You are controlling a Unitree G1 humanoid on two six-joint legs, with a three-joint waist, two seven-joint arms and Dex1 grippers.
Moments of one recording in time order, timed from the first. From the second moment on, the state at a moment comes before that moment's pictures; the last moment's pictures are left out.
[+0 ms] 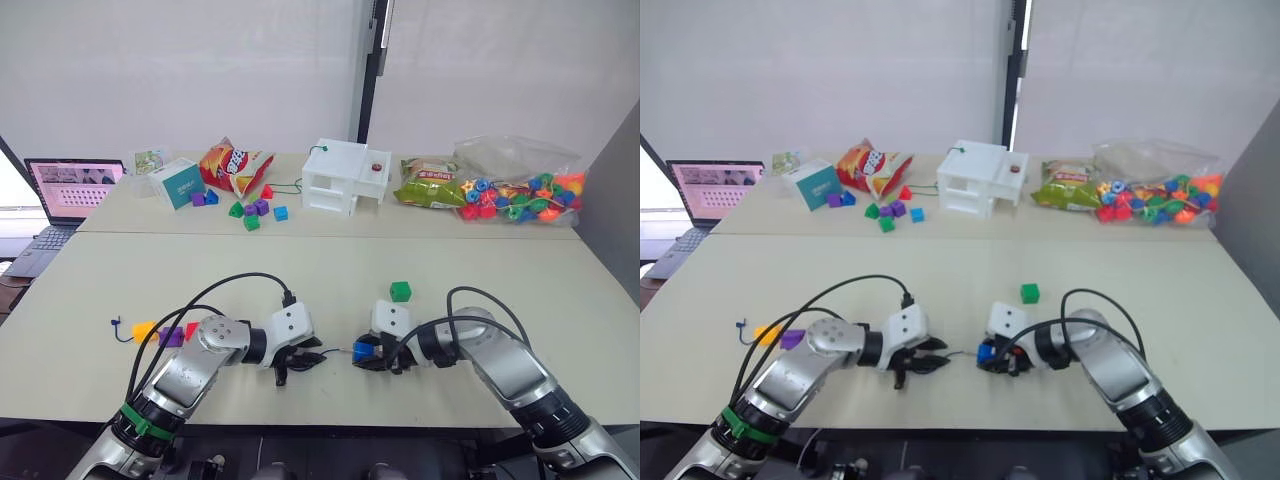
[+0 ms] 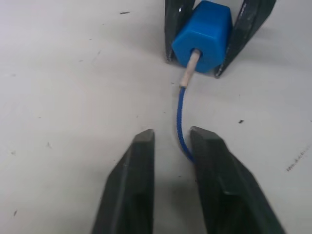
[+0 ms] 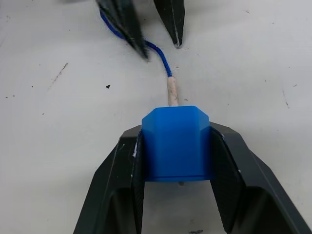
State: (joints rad) left arm -0.38 0.55 -0.36 -0.16 -0.14 0.50 -0.97; right arm -0.44 -0.64 0.37 -0.19 0.10 0.57 1.09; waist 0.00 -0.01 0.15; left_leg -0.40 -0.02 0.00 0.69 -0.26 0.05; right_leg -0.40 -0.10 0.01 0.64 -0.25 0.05
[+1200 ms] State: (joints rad) left arm -0.49 0.45 -0.44 -0.08 -0.08 0.44 -1.03; right arm -0.43 -0.65 0.34 -0.23 0.11 0.65 1.03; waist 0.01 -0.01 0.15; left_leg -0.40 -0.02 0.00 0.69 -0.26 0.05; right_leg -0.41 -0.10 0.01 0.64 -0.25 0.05
